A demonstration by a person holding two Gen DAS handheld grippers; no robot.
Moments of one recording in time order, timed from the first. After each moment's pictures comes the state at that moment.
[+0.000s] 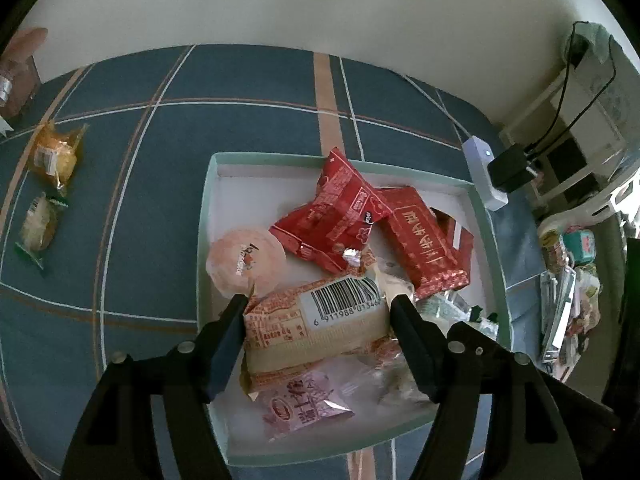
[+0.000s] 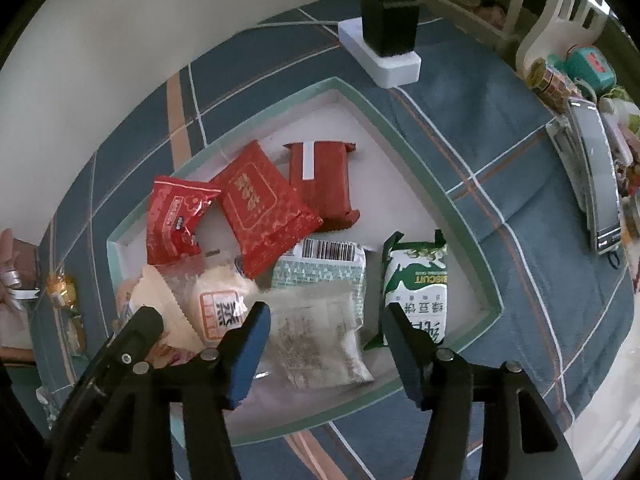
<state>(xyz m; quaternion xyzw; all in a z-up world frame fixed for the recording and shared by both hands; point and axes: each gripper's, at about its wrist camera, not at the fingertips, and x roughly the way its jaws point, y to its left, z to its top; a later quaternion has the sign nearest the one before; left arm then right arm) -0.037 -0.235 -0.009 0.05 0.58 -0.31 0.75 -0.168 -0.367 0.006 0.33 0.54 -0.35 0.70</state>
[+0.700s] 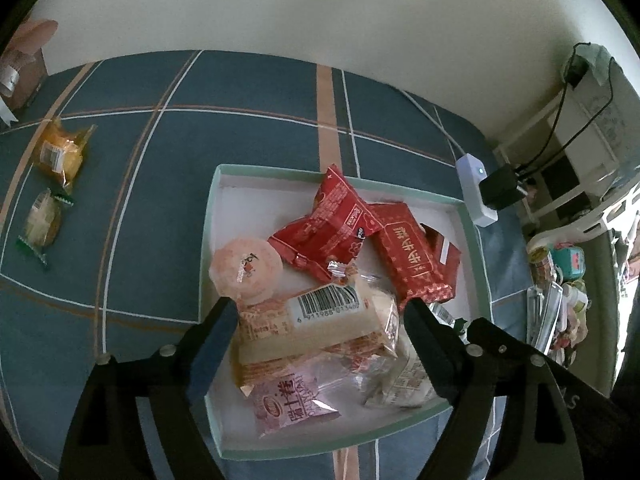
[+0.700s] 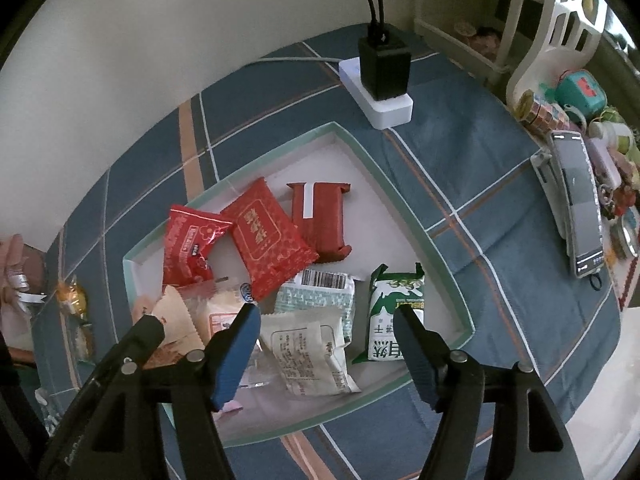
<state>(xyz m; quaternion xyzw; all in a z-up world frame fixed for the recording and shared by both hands) -0.034 -0.230 0.005 0.02 0.58 -0.31 0.76 -0.171 -0.368 0.034 0.31 0.51 -0.35 0.72</state>
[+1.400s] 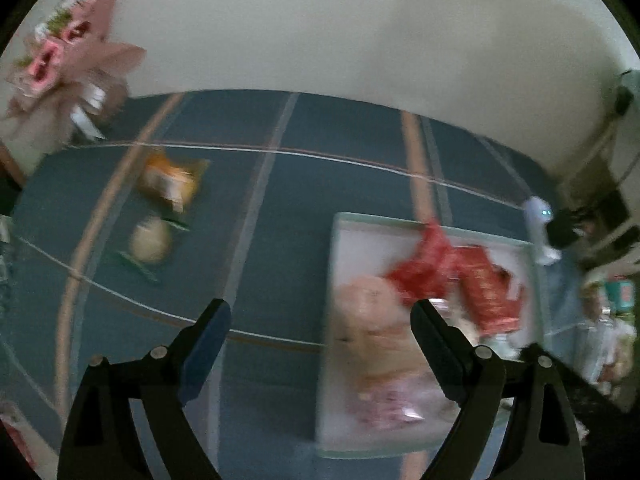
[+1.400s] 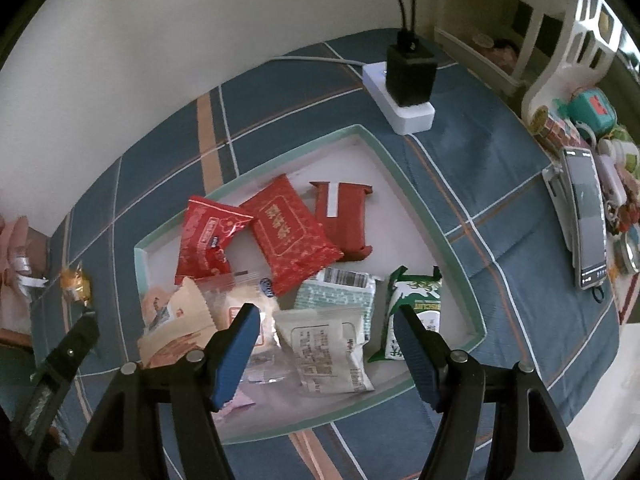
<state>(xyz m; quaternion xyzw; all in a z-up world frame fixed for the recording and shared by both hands) -0.013 -0.180 0.037 0.07 0.53 -0.18 0.83 -0.156 -0.352 0.038 0.28 0.52 -0.34 0.73</state>
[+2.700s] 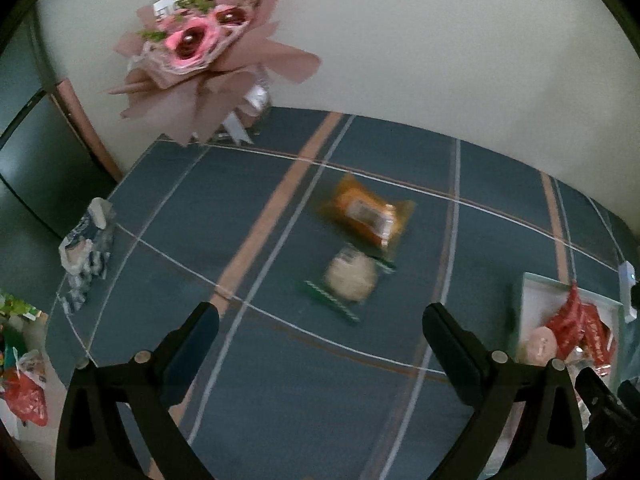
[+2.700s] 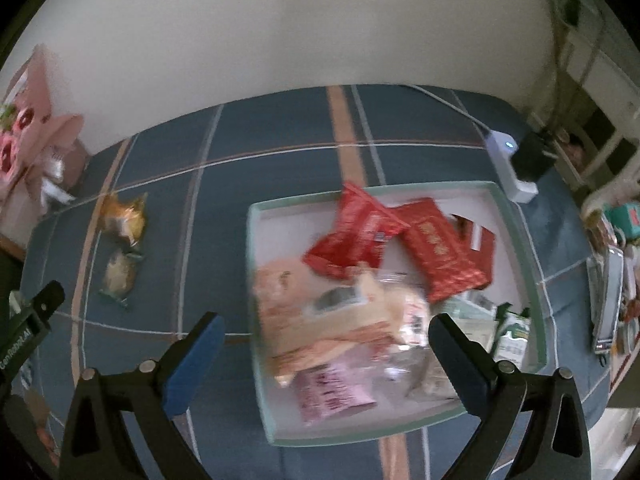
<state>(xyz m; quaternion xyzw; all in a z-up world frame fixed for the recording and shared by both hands) 0.045 -0.034 0.050 0.07 0.49 -0.03 0.87 -0.071 -0.233 0.045 0.15 0.53 -0.26 0.79</state>
